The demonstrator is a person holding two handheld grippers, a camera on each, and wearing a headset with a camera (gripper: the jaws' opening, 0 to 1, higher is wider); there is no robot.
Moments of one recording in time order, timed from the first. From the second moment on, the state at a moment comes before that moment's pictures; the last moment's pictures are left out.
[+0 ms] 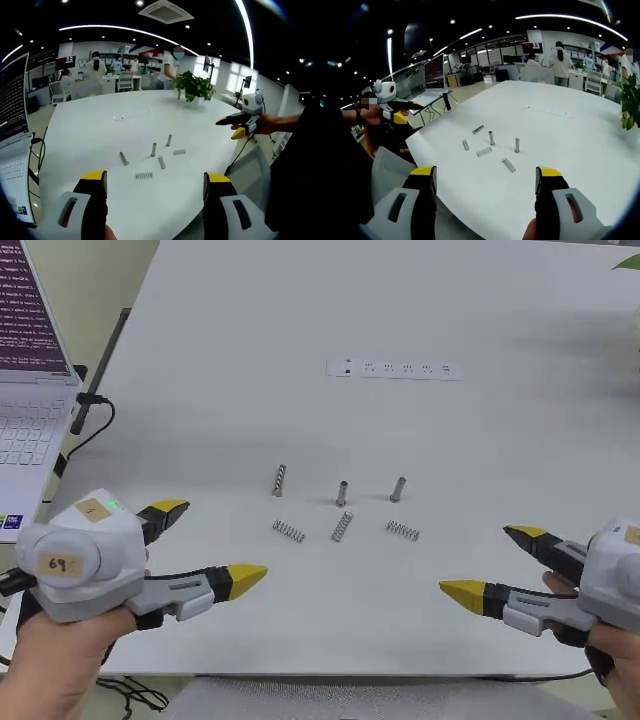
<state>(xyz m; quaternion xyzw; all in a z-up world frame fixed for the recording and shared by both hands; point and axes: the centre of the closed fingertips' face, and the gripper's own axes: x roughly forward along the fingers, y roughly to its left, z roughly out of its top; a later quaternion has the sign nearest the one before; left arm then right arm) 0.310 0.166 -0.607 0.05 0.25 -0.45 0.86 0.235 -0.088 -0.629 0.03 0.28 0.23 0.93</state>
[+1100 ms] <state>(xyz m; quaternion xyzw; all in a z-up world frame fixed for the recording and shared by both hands) 0.306 0.161 -0.603 0.06 0.24 -0.45 0.86 0.231 -0.089 -0.629 0.03 0.28 0.23 0.93</state>
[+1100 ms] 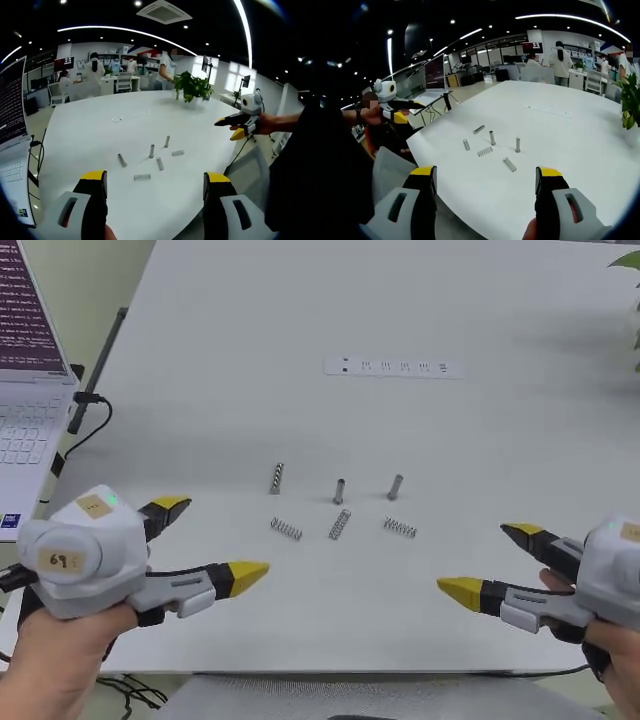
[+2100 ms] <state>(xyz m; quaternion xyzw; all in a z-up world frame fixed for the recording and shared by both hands) 0.319 0.154 -0.612 0.05 0.25 -0.45 0.85 0.230 -0.097 -0.637 0.03 0.29 0.22 0.93</state>
